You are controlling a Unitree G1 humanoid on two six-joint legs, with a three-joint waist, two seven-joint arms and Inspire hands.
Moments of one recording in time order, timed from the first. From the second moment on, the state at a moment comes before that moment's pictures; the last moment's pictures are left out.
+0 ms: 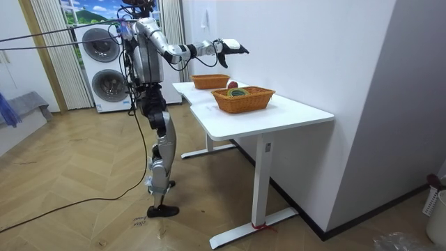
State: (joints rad) left arm 0.31 0.25 0.14 0.90 0.37 0.13 0.38; right arm -0.34 -0.56 0.11 0.09 -0.27 0.18 0.14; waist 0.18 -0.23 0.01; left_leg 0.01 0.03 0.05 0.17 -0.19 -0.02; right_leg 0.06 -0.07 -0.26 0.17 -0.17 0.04
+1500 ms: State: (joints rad) left arm 0.26 0.26 0.07 0.85 0.41 0.17 0.37; right arm -0.40 -0.54 0.26 0.32 -0.52 0.22 0.24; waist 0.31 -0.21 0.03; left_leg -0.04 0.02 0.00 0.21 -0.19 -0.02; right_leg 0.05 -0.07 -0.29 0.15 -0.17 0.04
